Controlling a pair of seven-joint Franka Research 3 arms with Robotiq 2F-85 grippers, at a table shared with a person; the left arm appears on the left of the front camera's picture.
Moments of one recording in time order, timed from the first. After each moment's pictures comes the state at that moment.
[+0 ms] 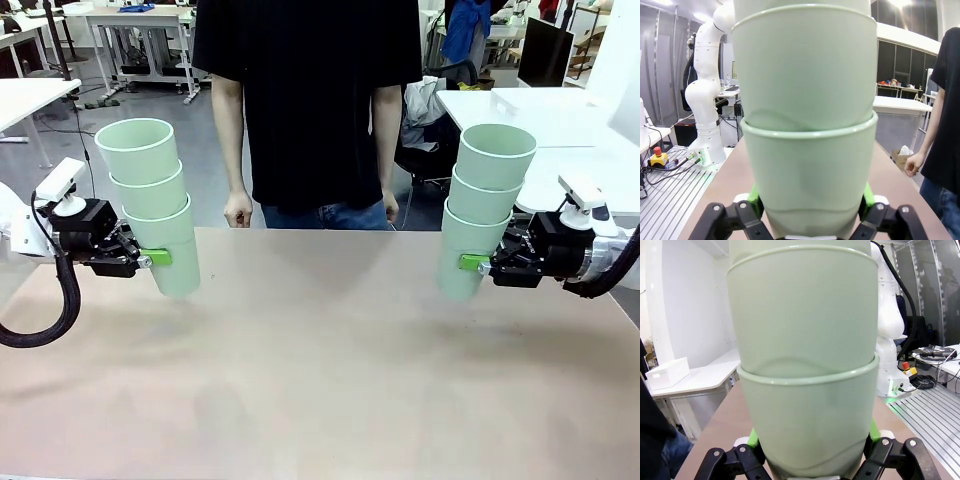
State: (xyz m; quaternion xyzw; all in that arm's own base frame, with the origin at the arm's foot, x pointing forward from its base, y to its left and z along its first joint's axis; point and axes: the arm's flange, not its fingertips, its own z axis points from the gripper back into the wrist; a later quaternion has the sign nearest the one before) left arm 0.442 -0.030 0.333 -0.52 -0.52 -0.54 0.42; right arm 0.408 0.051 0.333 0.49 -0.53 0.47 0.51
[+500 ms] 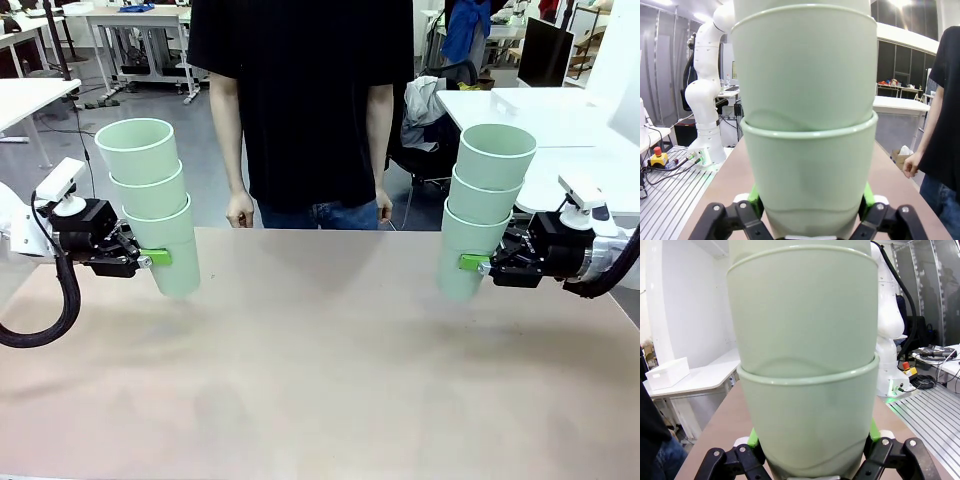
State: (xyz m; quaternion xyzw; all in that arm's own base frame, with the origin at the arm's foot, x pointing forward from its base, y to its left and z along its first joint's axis) left arm 0.442 -0.030 0.333 -0.52 -0.52 -0.54 0.42; right arm 0.408 0.051 0.333 0.49 -0.53 0.47 0.51
